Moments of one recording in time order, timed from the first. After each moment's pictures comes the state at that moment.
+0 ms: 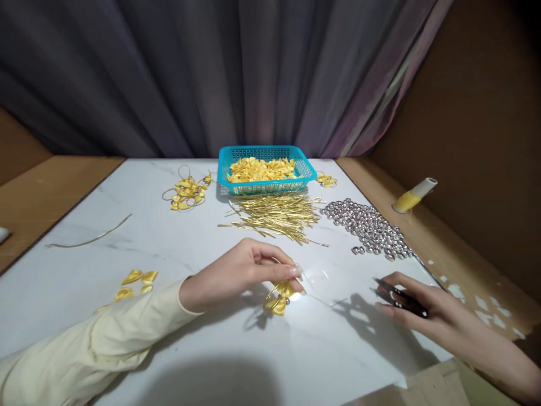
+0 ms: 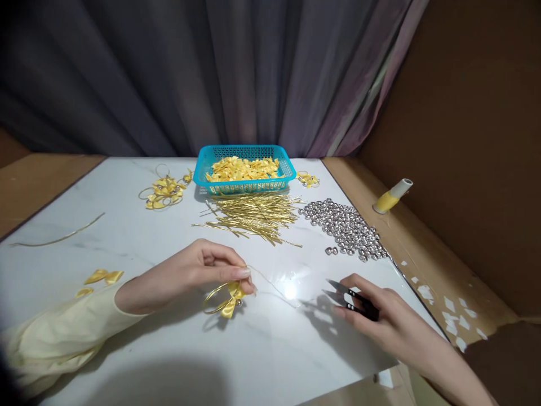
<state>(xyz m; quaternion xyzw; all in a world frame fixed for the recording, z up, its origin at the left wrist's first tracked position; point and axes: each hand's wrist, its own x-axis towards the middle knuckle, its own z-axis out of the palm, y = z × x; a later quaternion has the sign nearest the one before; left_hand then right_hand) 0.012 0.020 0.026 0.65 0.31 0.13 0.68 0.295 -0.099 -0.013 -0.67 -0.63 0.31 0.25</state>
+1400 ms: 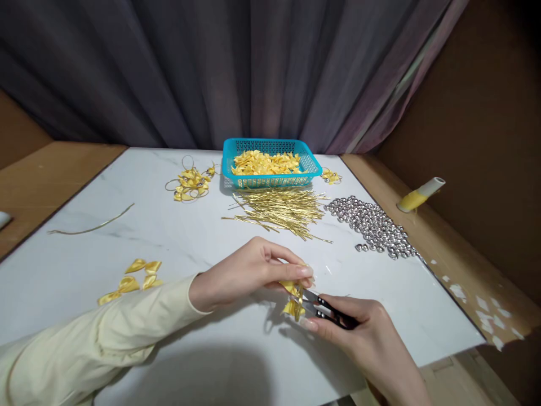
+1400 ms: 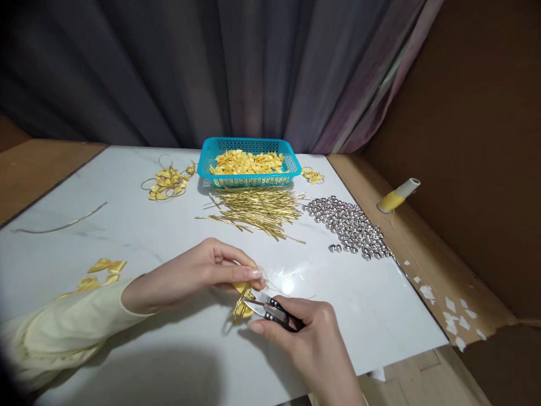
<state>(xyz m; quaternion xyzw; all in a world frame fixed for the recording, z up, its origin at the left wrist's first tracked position) 0.017 0.014 0.017 0.60 0.35 0.10 0.71 0.177 -0.094 -0.022 -0.65 -0.46 0.49 0.37</state>
